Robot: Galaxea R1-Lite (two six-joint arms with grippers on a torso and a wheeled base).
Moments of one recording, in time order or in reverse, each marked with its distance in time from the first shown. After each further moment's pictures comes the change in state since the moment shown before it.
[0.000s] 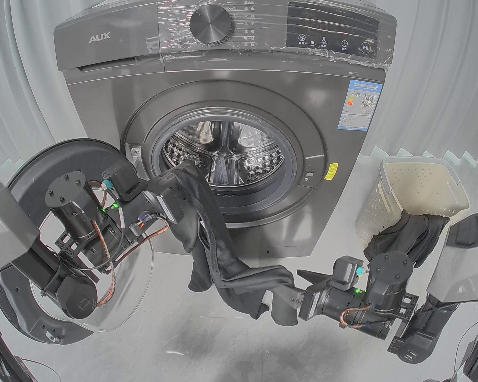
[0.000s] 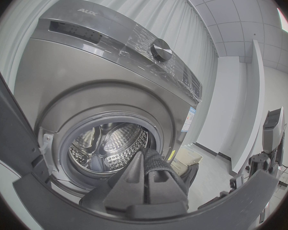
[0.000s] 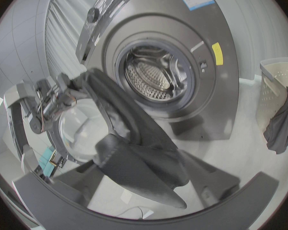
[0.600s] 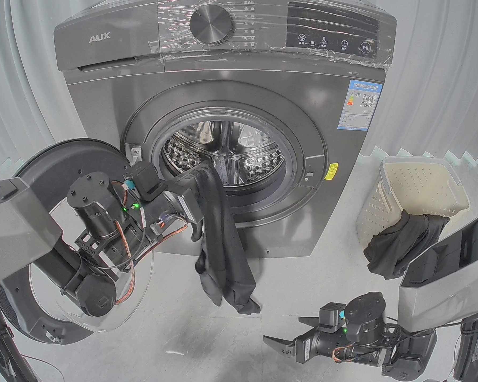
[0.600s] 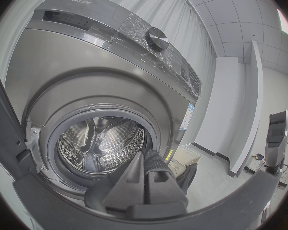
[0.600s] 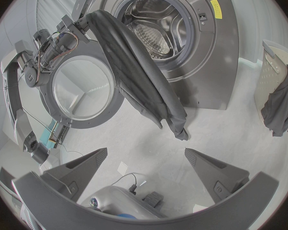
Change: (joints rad) left arm -0.048 0.082 -0.084 -0.004 0.019 -0.001; right arm 0.082 0.162 0.128 -0.001 0.007 -0.018
